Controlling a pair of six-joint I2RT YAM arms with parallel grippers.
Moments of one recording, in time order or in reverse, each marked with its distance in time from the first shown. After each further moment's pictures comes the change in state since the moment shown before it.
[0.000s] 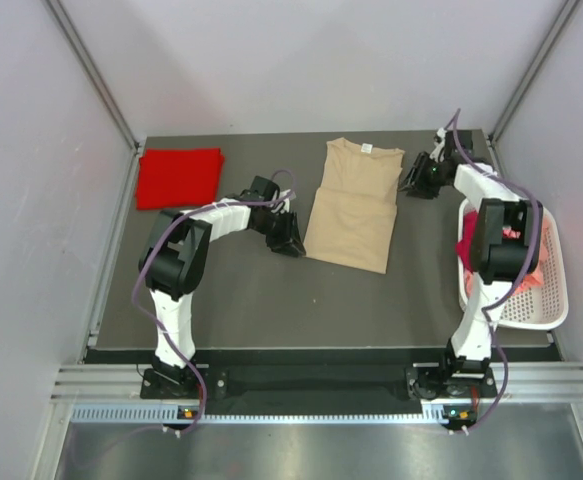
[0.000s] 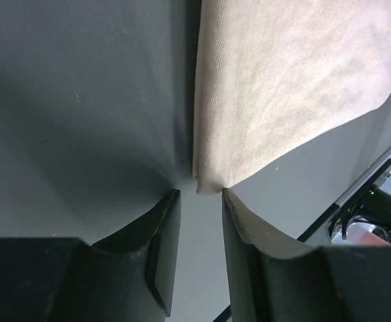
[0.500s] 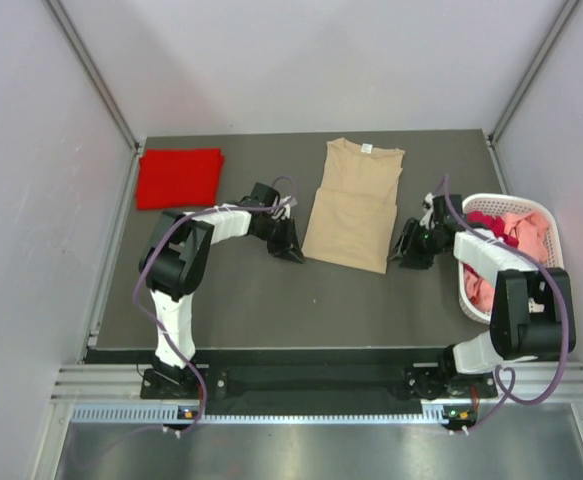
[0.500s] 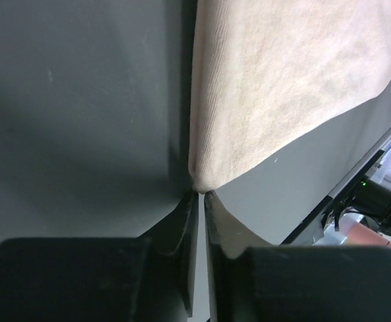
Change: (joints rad) left arm -0.008 -0.001 -0.058 0.054 0.042 -0.029; right arm 0.085 -0.589 -0.708 -0.009 0.036 0.067
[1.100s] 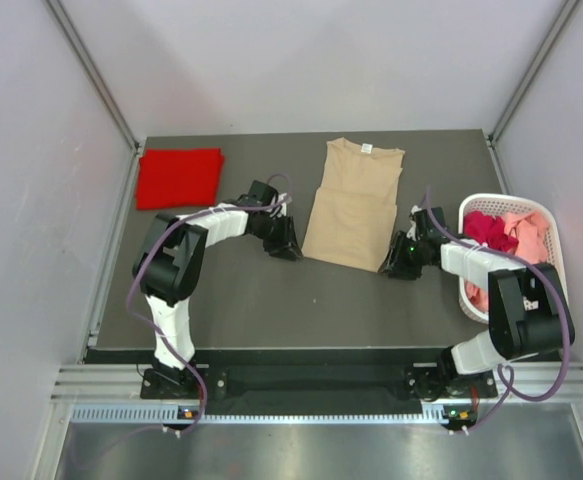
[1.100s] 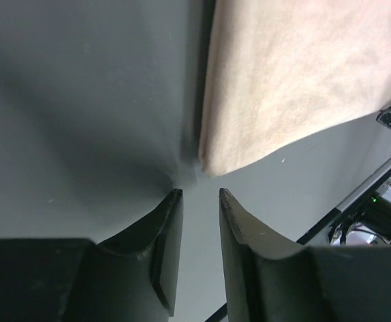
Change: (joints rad) left arm -0.005 -0.057 -0.018 -0.033 -0.088 -0.024; right arm 0.145 0.012 -0.163 0.140 0.078 0.075
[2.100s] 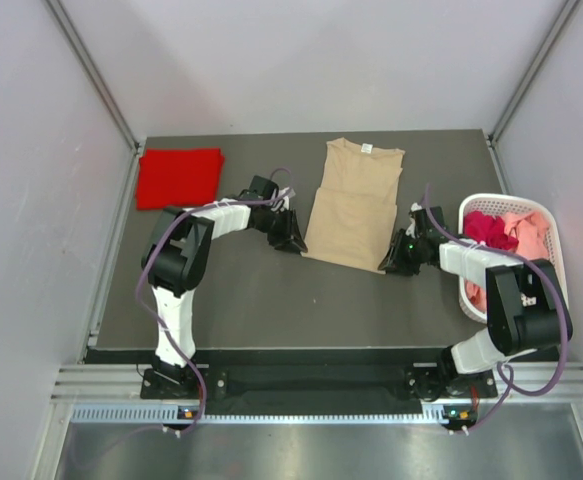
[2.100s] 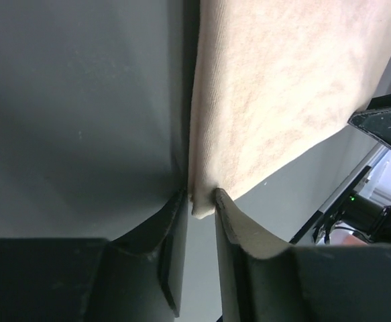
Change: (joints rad) left arm 0.027 0.093 0.082 0.051 0.094 0.003; right arm 0.000 0.025 -0.005 0.076 0.008 0.013
